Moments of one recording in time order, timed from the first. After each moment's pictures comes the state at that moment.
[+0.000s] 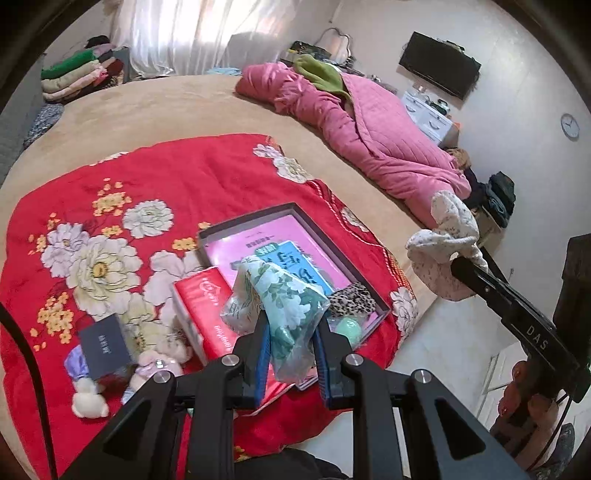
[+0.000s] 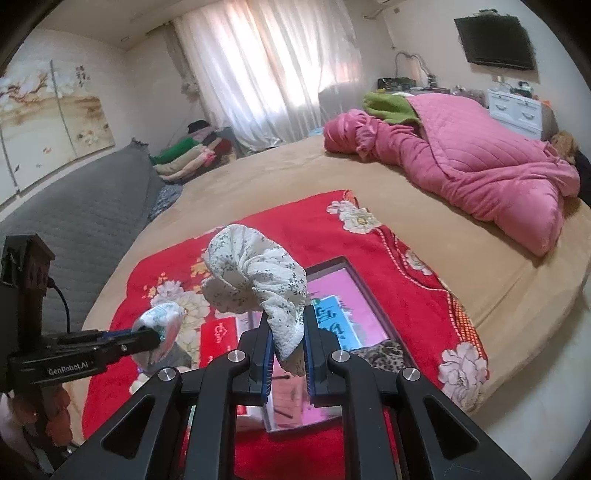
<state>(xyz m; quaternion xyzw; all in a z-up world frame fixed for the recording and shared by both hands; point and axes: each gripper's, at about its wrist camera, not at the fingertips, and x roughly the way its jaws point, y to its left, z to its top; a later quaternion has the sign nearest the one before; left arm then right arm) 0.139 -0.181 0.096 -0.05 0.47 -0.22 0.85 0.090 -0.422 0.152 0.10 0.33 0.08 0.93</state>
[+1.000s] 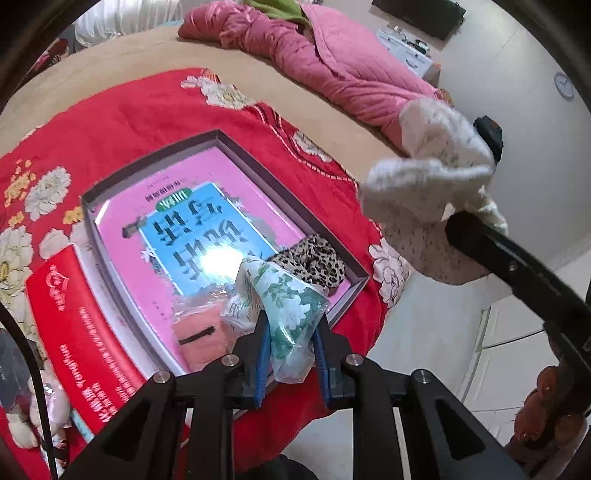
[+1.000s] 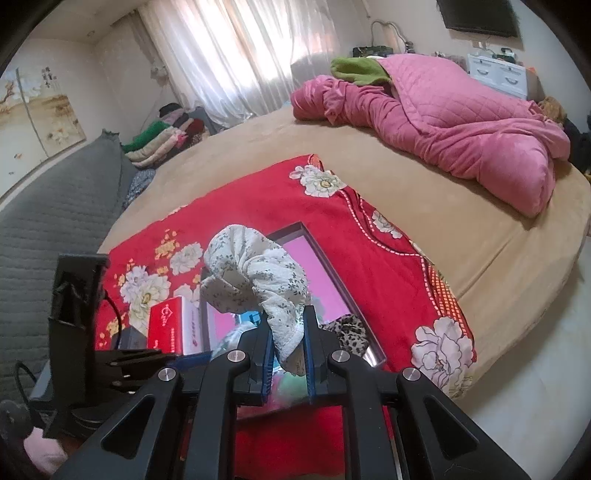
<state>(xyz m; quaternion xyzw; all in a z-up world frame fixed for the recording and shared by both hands) 0.177 -0.308 -0.007 -0.01 0.56 -0.28 0.78 0.122 -0.473 0.093 0.12 0.39 0.06 0.91</state>
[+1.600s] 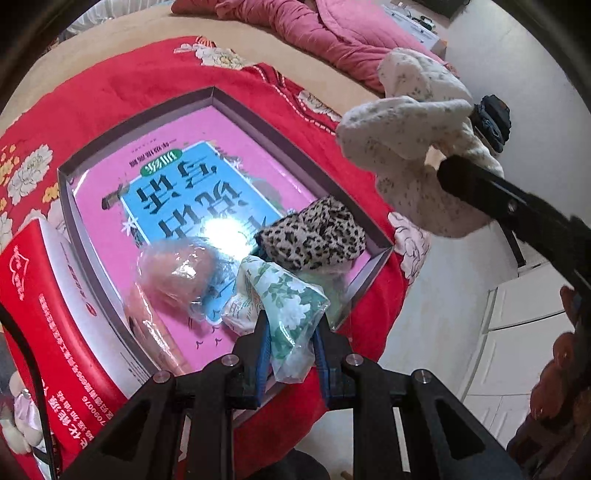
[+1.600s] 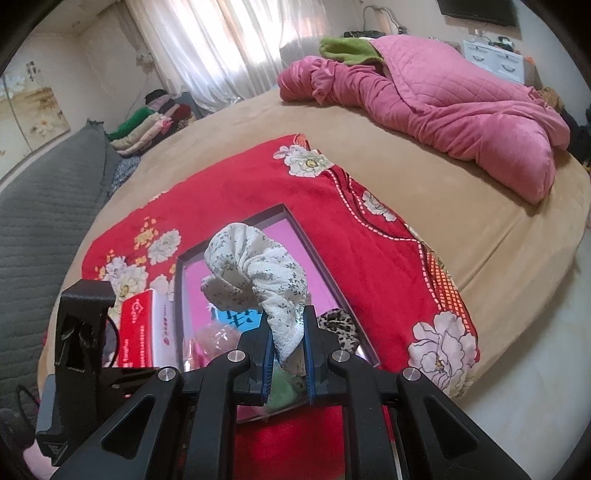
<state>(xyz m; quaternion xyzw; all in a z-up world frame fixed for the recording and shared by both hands) 0.182 -0.319 -0.047 0.01 0.59 -0.28 0.76 0.150 -0.476 0.059 0.10 0.43 0.03 0.90</state>
